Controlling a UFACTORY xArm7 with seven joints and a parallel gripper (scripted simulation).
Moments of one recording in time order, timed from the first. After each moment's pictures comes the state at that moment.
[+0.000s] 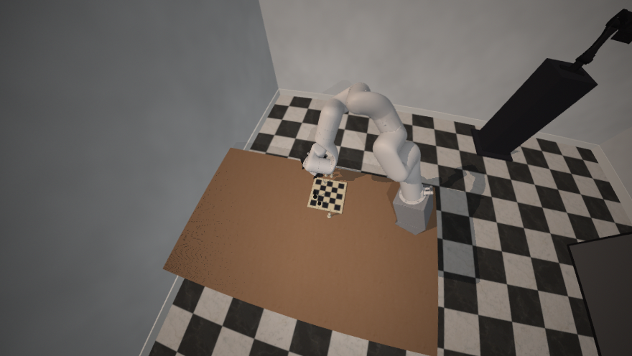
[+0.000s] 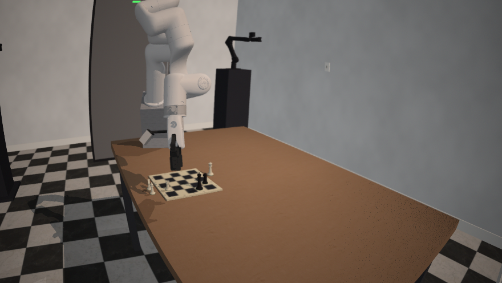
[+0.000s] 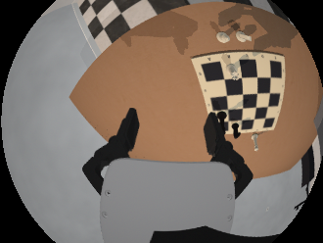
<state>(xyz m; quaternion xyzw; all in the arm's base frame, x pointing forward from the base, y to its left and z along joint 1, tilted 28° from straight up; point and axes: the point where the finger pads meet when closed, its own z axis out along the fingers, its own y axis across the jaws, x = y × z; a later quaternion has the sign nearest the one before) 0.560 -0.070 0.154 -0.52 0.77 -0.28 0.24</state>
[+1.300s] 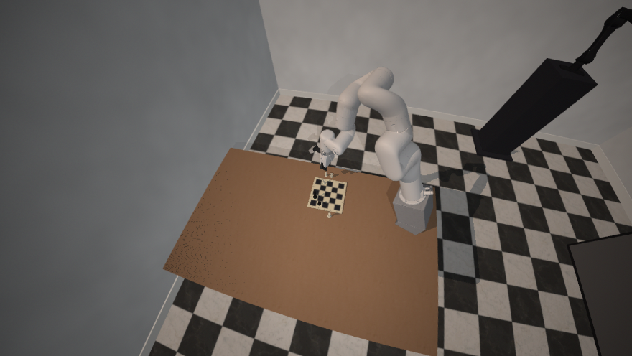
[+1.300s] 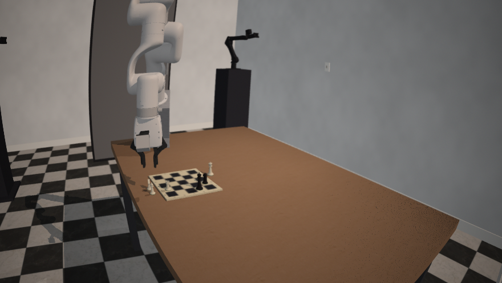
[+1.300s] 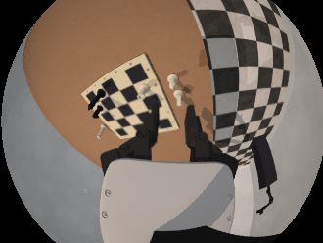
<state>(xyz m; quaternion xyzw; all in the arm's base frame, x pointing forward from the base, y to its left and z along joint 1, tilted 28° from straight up) 0.482 -0.147 0.120 -0.96 0.15 -0.24 -0.03</state>
